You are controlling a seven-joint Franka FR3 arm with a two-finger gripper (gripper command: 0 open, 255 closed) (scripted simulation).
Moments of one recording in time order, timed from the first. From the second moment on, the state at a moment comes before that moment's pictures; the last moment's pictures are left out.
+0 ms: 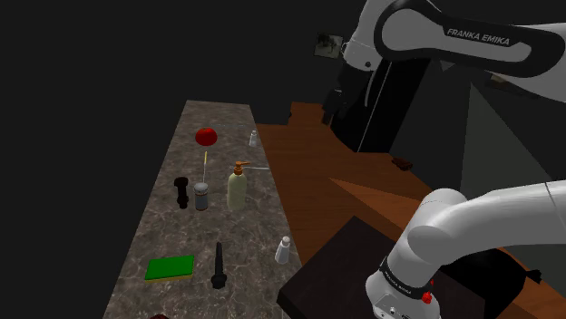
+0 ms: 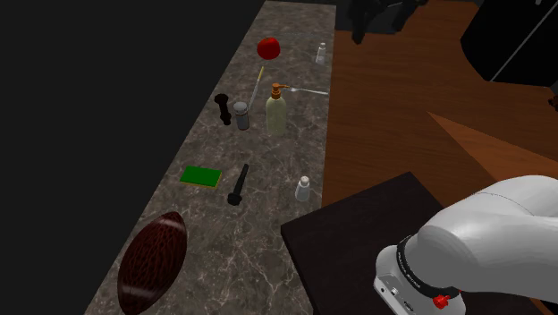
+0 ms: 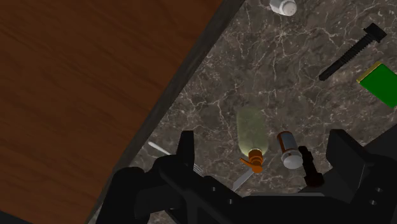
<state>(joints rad) 0.00 -0.77 0.04 -2.30 -0.02 1.72 -0.01</state>
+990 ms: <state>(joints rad) 0.01 -0.62 0.24 -2.53 0.09 2.02 0.32</state>
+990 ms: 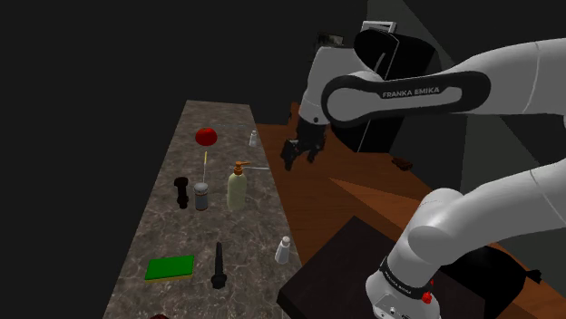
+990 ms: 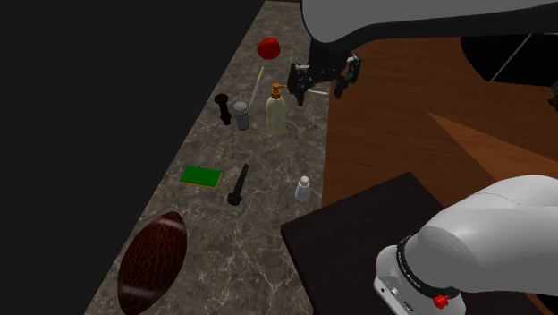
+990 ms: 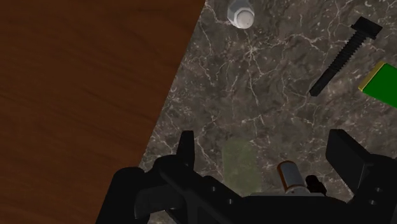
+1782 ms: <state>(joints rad) -0.01 -0.24 0.44 -2.54 0.11 2.35 0.66</state>
